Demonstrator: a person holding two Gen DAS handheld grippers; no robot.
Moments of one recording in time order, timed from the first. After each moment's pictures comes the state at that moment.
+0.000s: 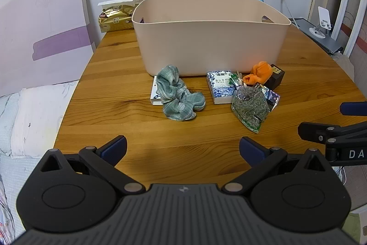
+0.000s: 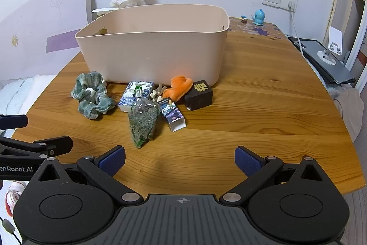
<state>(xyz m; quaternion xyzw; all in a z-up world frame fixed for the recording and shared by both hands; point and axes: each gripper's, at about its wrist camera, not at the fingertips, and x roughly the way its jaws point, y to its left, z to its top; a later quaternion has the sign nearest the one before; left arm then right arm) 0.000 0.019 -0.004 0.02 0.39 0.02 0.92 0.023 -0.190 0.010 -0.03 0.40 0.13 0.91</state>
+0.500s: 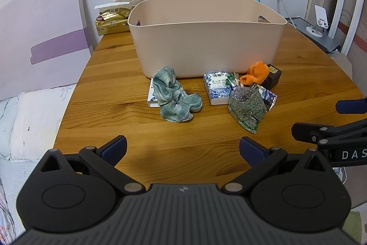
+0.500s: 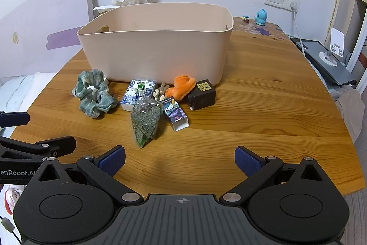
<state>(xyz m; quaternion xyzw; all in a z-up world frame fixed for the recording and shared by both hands) -0.001 0.015 -0.003 0.03 0.38 0.01 0.92 0.024 -0.184 0.012 -0.04 0.40 0.13 0.91</state>
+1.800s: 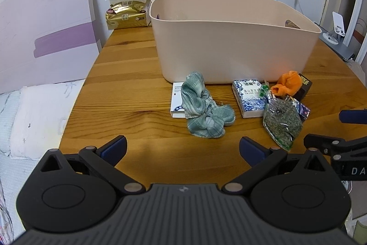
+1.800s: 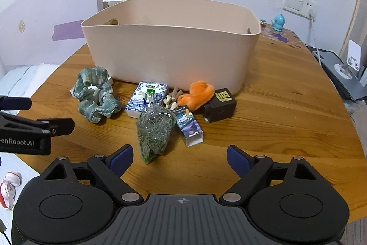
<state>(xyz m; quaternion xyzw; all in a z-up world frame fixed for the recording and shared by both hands) 0.041 0.055 -0.020 0.01 0.39 0.03 0.92 0.061 -0.155 -0.004 -0.07 0.40 0.16 0.90</state>
